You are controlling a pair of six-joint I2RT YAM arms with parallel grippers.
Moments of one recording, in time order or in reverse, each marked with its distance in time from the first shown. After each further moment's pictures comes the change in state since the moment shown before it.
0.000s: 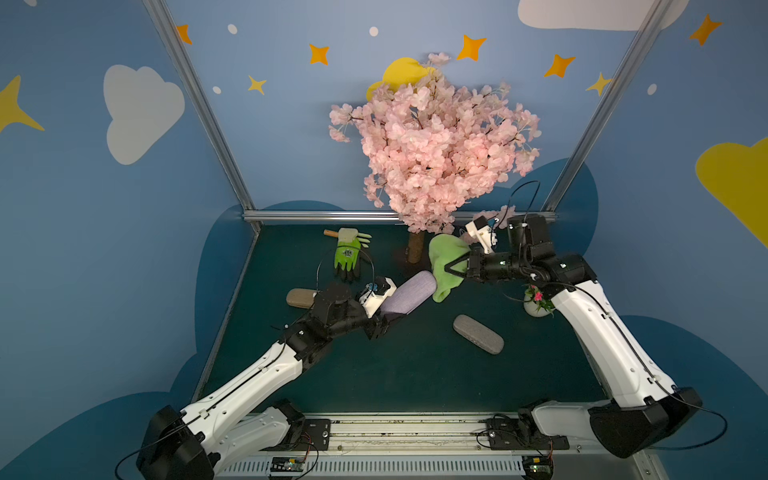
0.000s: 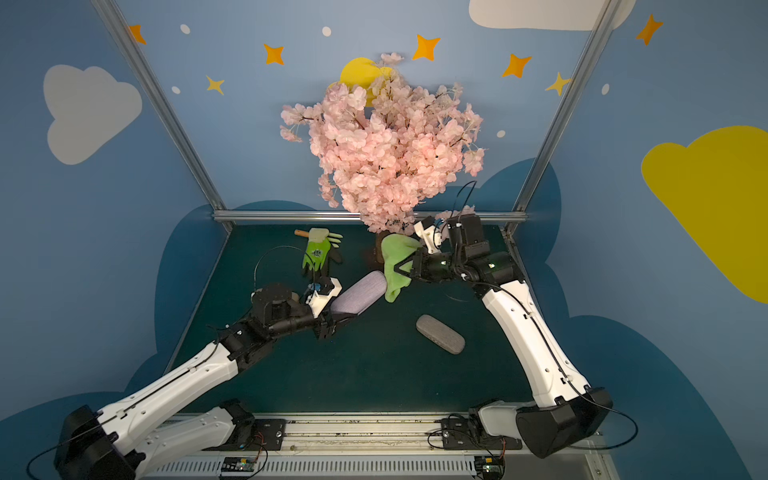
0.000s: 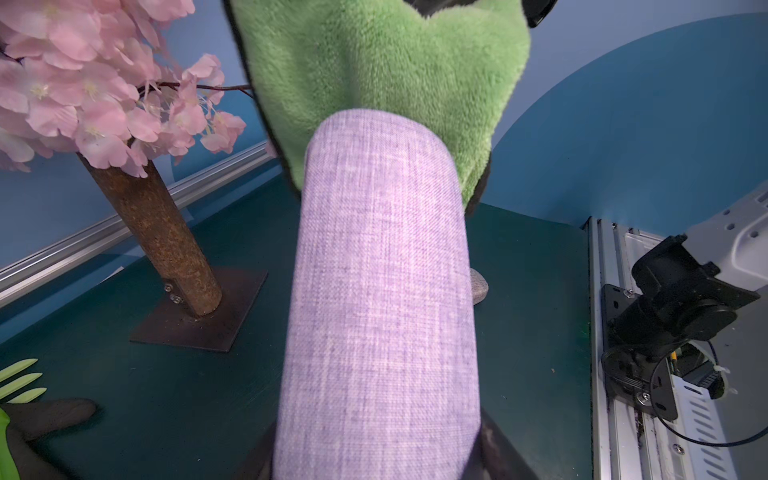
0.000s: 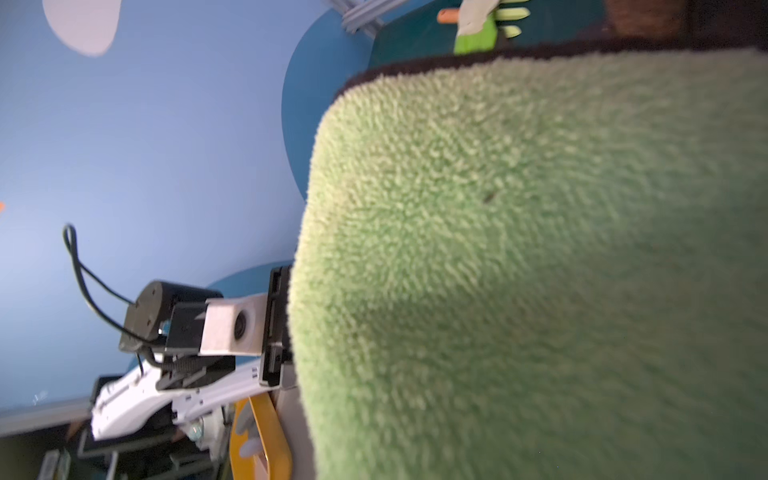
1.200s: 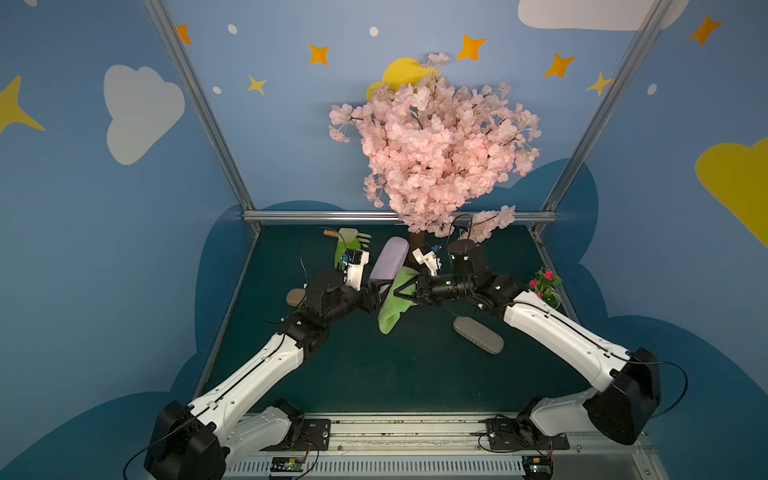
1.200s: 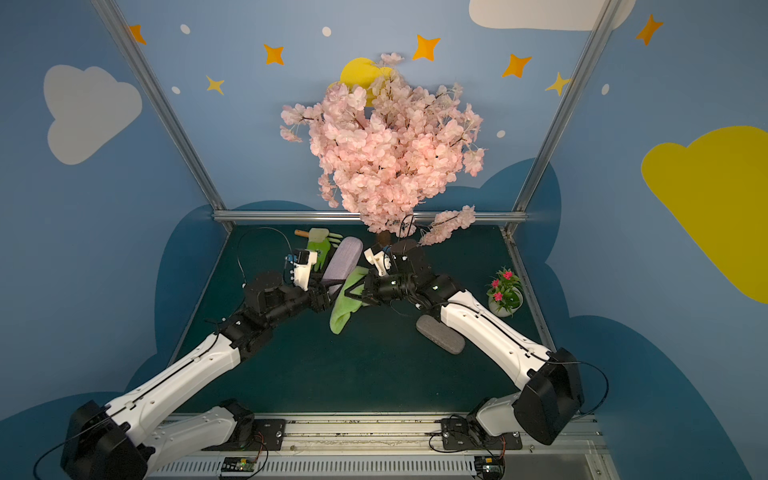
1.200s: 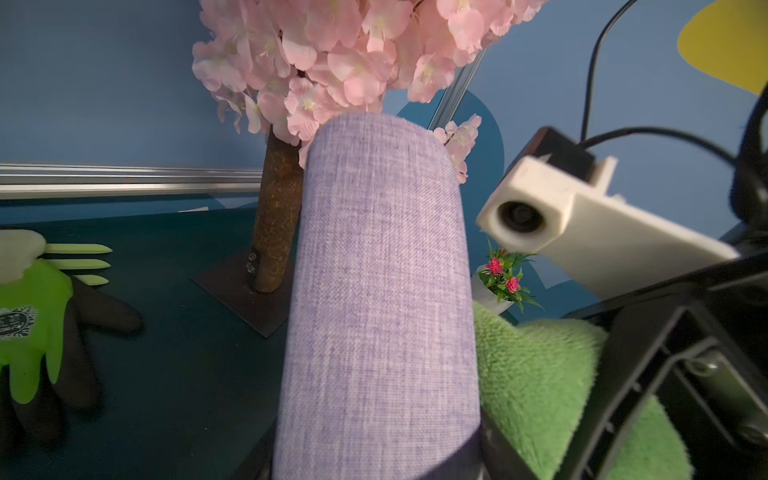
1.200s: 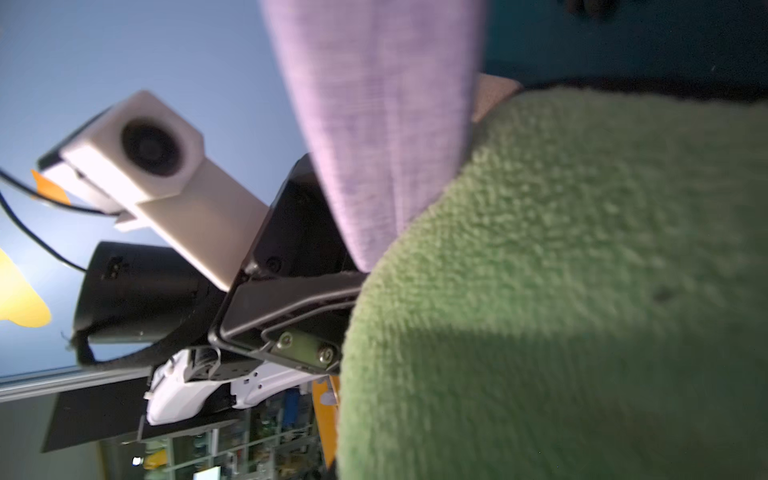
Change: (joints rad) left arm 0.128 0.071 0.061 0.120 -0.077 -0.504; right arm 0.287 0.058 -0.237 0.476 0.032 0.357
